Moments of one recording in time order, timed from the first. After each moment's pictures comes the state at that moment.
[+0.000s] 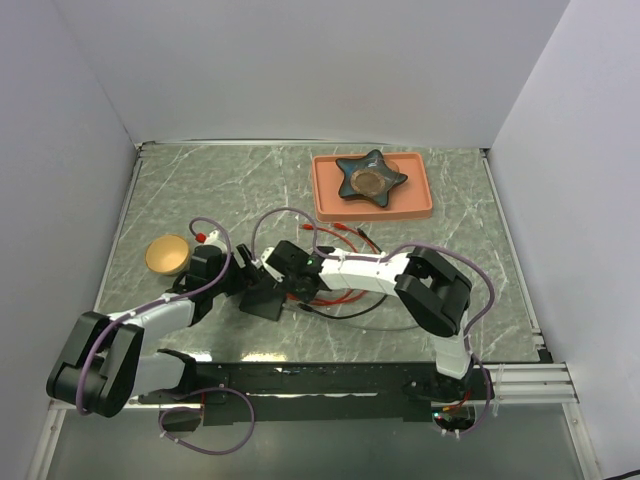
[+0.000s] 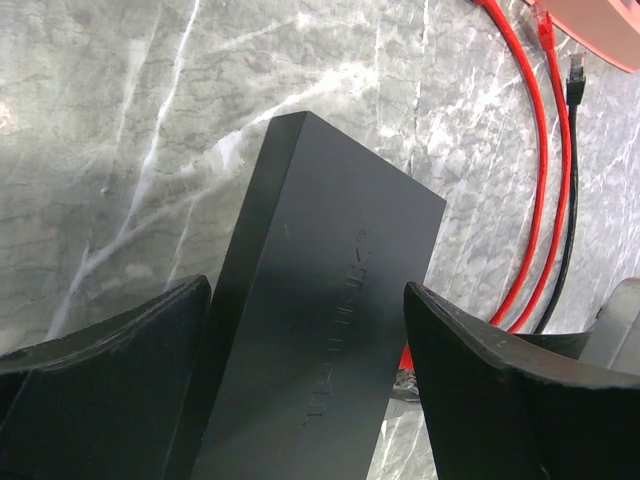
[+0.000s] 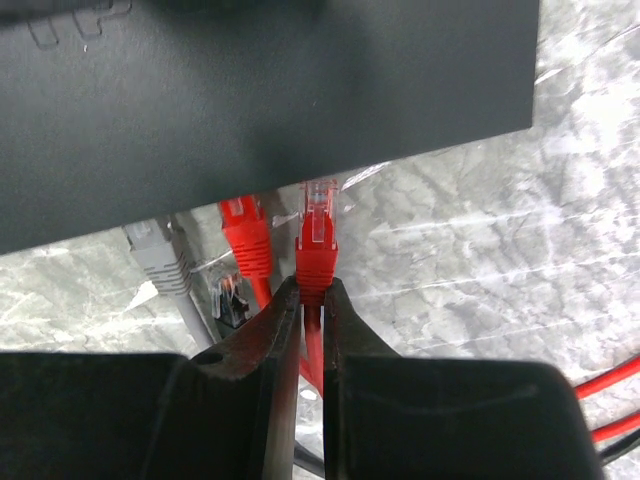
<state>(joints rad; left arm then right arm) -0.32 1.22 0.32 0.29 0.20 -0.76 1.04 1.93 1.29 -0.53 0.13 -0.09</state>
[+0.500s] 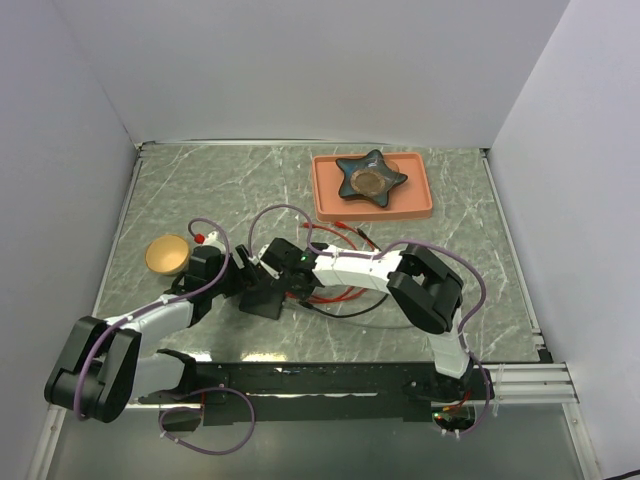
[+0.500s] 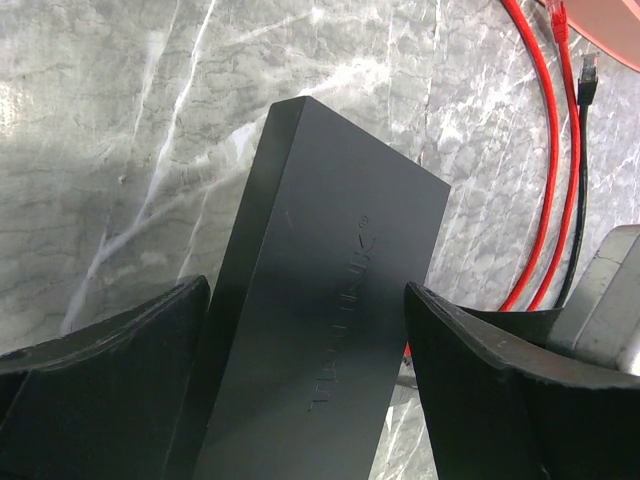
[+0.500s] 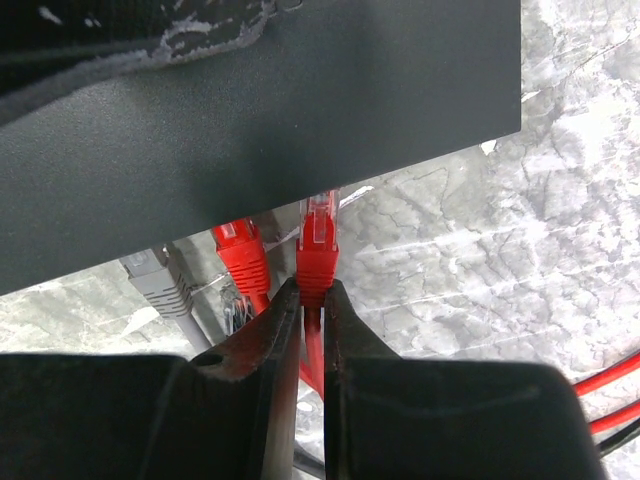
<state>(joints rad) -0.31 1.20 0.32 0.25 0.19 -0.75 1.04 1.99 1.39 -0.59 0.16 -0.06</state>
